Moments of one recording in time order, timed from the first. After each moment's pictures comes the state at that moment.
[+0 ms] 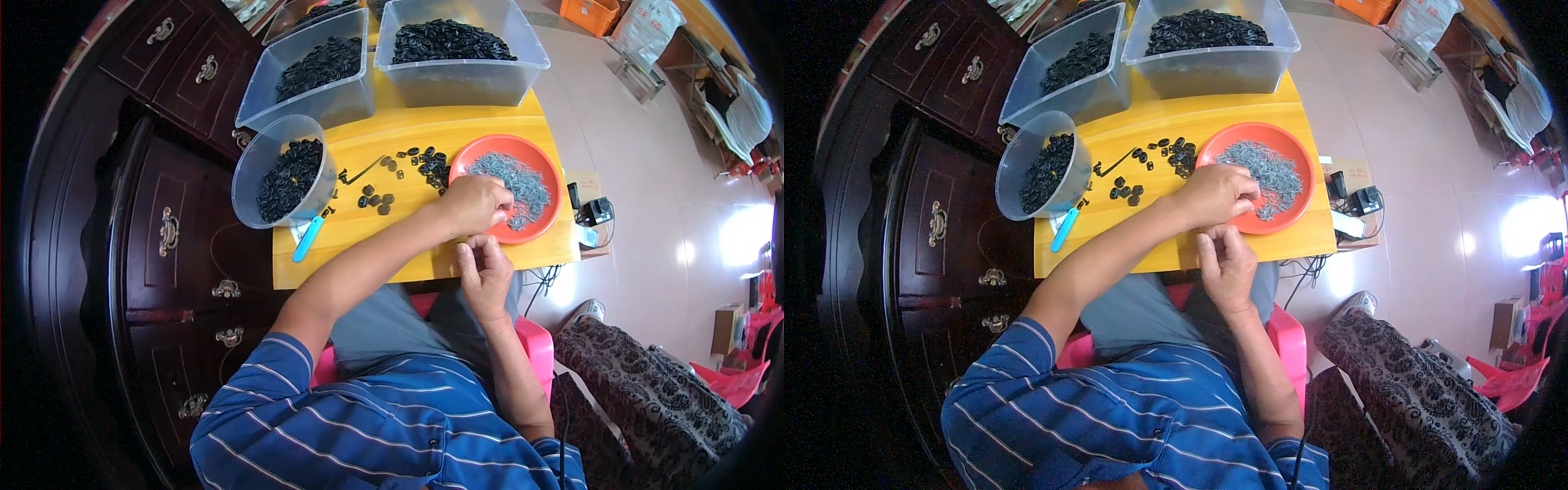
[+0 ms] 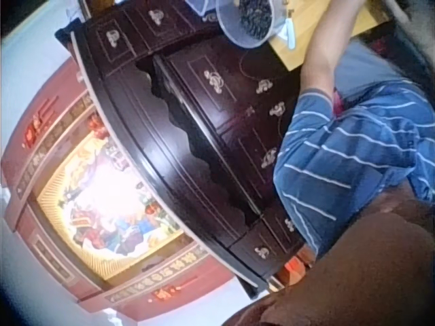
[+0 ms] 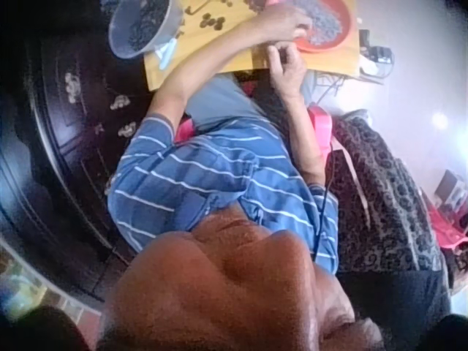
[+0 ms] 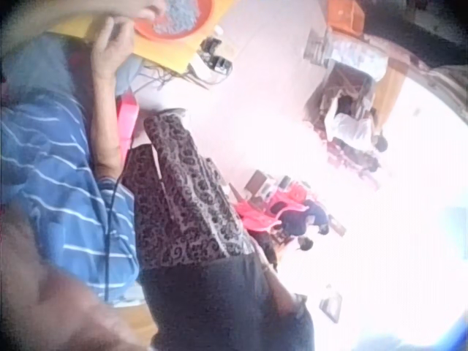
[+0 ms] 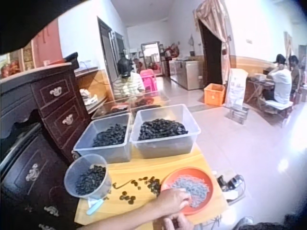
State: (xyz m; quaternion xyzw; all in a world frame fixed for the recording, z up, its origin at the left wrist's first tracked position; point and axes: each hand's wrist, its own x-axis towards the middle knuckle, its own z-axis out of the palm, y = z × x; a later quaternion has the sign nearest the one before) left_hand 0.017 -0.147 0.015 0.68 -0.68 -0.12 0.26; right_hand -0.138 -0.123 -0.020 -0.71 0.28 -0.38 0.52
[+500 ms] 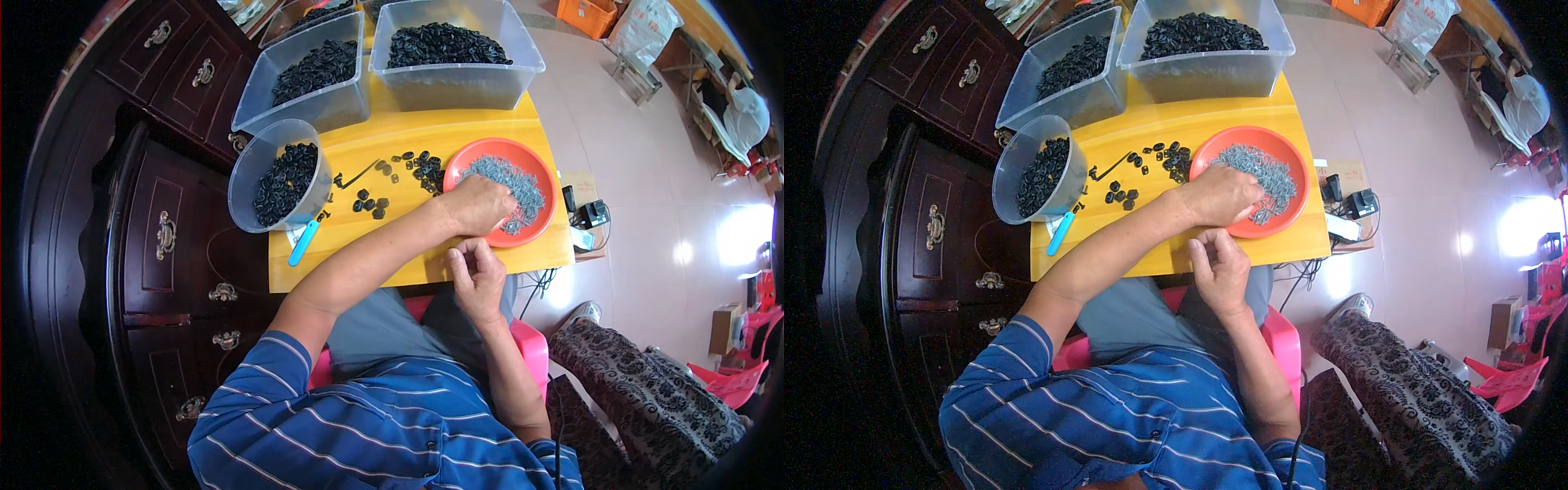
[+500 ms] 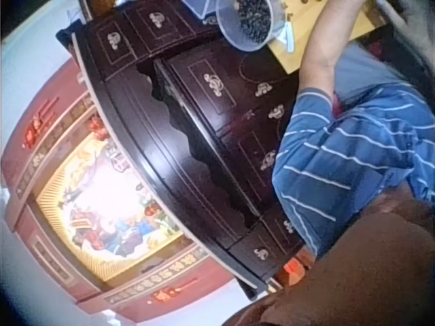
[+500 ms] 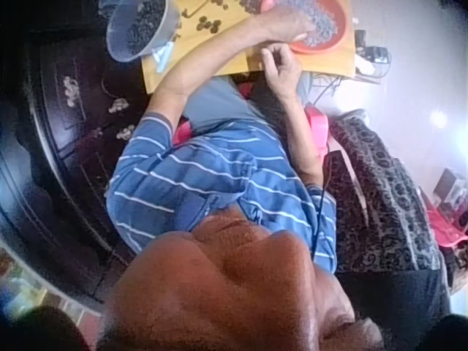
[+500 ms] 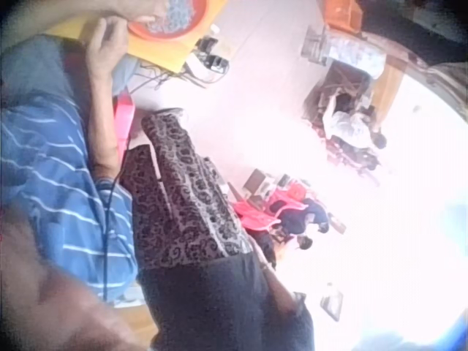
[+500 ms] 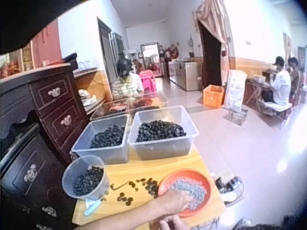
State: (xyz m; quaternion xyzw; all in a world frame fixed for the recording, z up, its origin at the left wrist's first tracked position) left_hand 0.015 -0.170 0.018 0.62 -0.77 -0.04 0.13; right_hand -0.138 -0.127 -0.017 -0.73 0.24 -0.37 0.52
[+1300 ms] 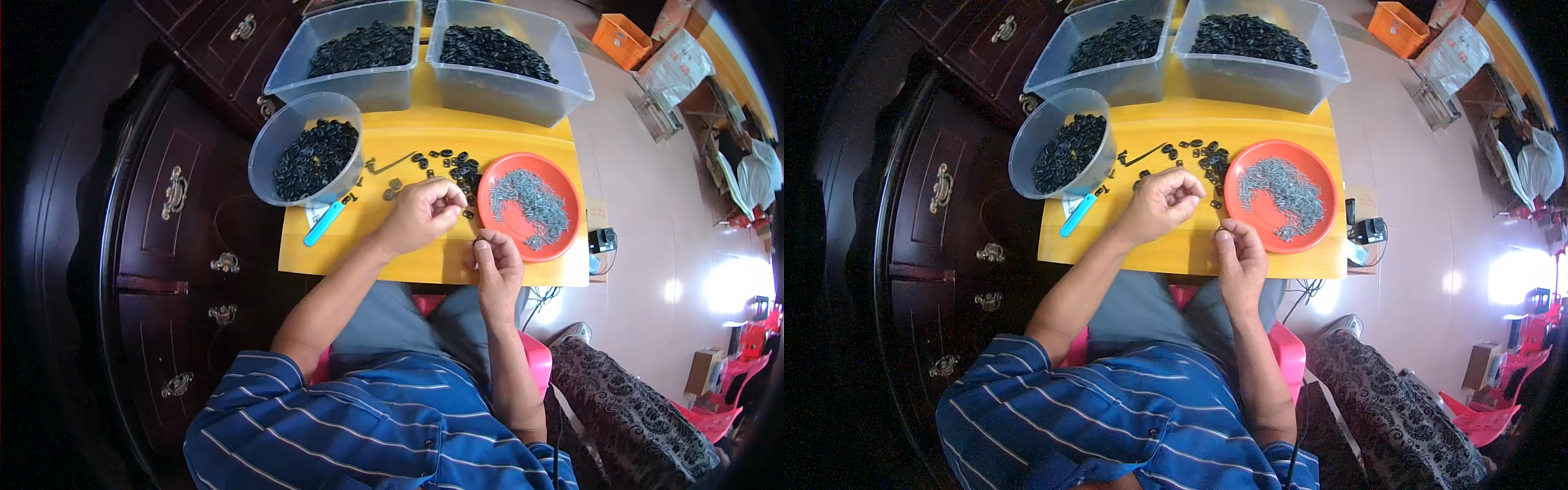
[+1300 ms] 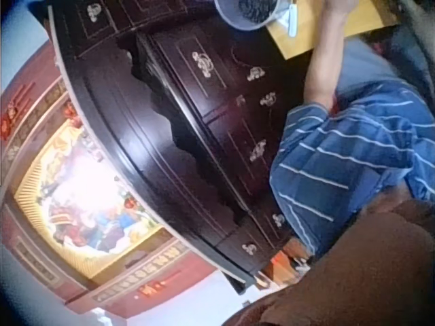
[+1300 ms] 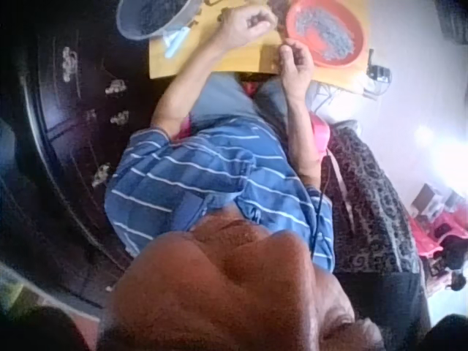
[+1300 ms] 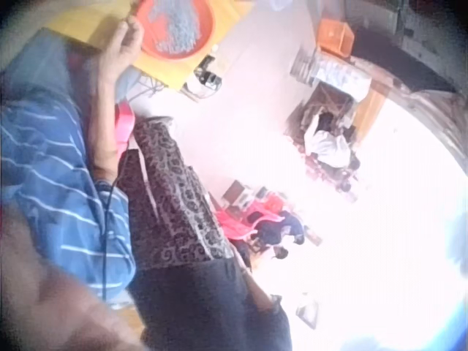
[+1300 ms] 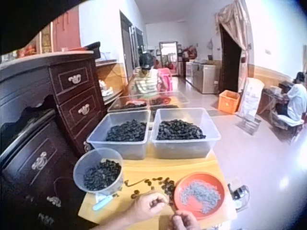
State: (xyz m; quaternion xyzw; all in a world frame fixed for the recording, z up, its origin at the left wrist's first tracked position) left_hand 0.054 -0.034 0.025 0.66 -0.44 -0.20 0.57; right_hand -0.113 -0.118 -0.023 -0.54 0.24 -0.31 0.74
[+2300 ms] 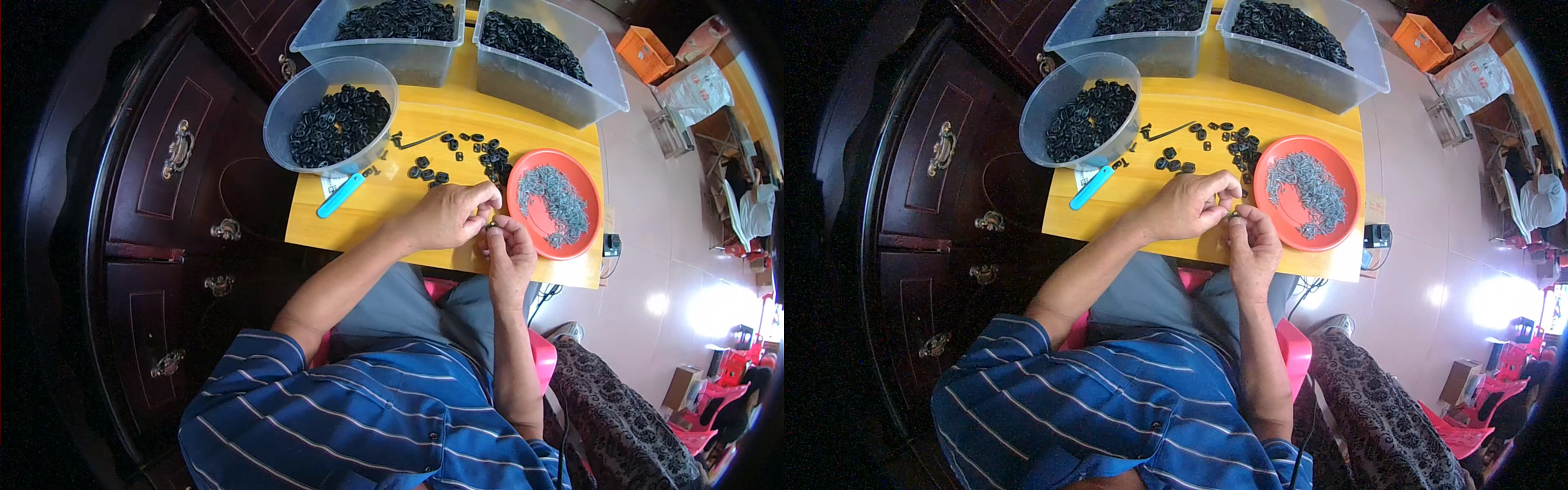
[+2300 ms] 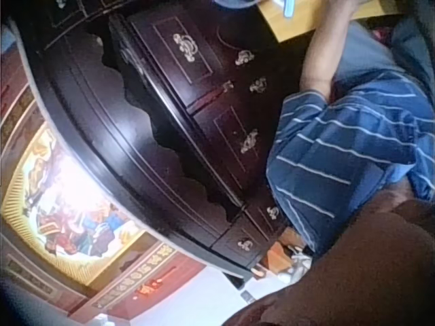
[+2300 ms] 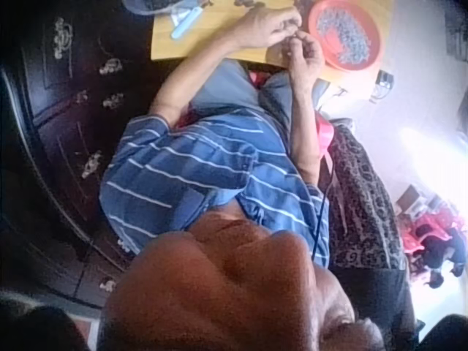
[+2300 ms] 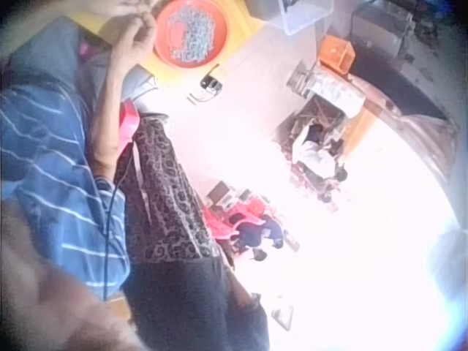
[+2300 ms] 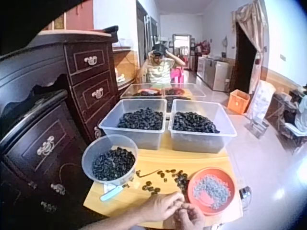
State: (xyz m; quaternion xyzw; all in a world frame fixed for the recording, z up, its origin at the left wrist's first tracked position) left_hand 0.050 -0.020 0.021 0.70 -0.55 -0.14 0.43; right_hand -0.095 -0.106 -0.018 -0.57 0.28 -0.28 0.72
